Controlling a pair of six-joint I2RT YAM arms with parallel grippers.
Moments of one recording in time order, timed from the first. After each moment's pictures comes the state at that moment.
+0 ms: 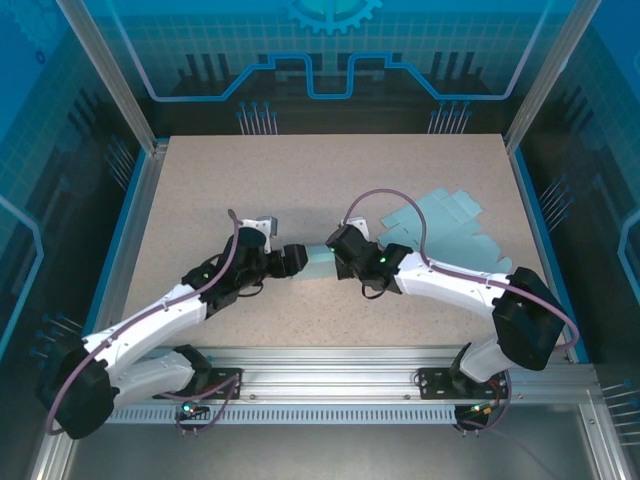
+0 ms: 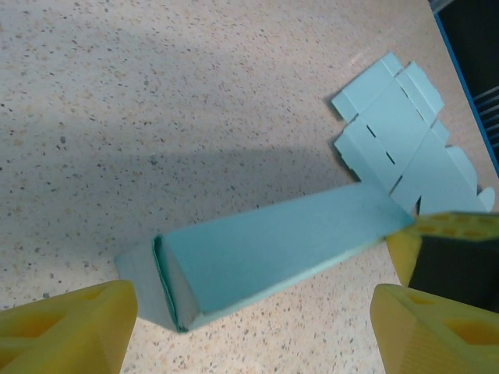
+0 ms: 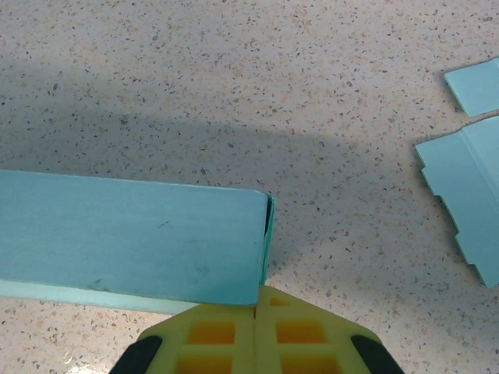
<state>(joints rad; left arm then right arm) -0.59 1.08 0.66 -0.19 0.00 -0.69 0.89 1.50 1.00 -0.48 0.41 0.59</state>
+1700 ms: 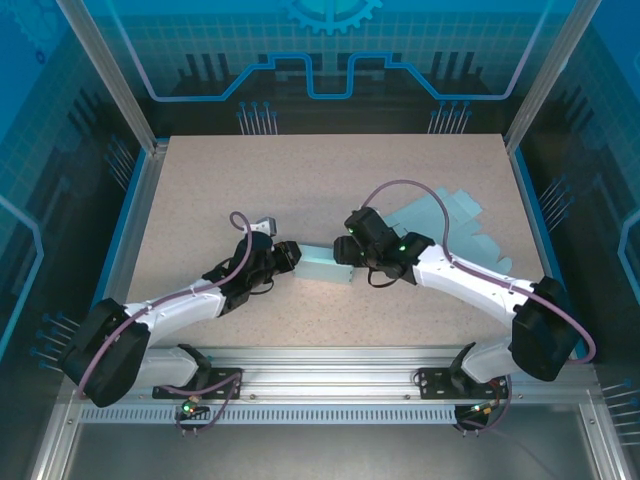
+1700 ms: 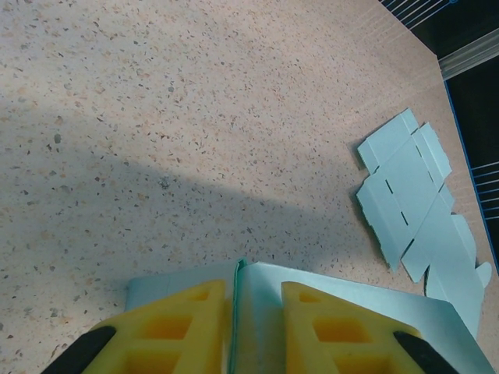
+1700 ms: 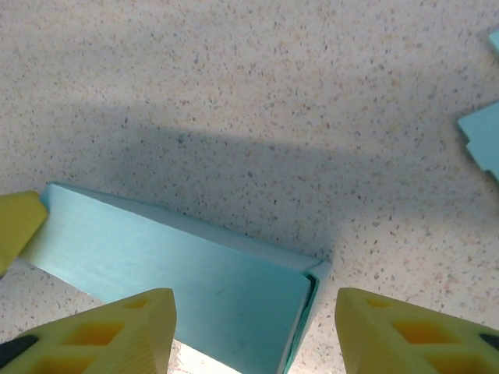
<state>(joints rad) -0.57 1.27 0.51 0.20 -0.03 -0.85 0.78 1.41 1.00 -0.49 0.16 0.71</state>
